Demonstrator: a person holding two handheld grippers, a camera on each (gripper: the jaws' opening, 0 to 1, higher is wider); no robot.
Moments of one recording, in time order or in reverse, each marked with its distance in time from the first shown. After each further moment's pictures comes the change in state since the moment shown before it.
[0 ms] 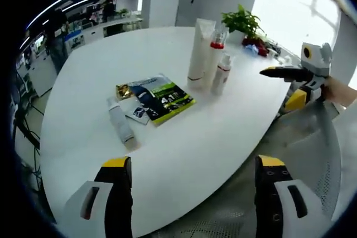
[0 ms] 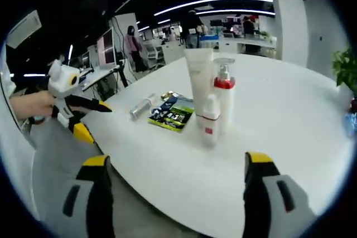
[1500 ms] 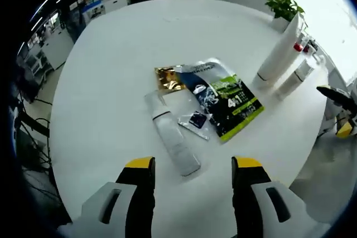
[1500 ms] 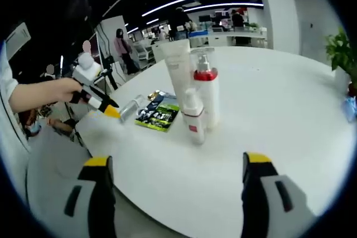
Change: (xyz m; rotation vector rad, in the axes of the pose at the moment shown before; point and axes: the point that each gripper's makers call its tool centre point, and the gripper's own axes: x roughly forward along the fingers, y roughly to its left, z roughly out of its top) left arm 0.057 0.109 0.026 -0.129 0.246 0.178; right arm 0.015 -0.030 -0.006 0.092 0.017 -0.039
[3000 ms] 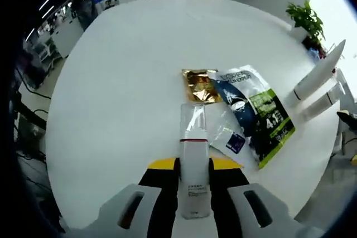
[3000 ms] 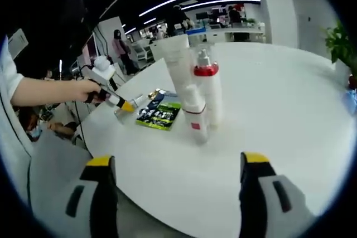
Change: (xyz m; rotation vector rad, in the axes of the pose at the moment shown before) left arm 0.031 0.038 0.012 -0.126 -0.025 0.025; right arm 0.004 0.006 -0.004 0.036 0.012 0.014
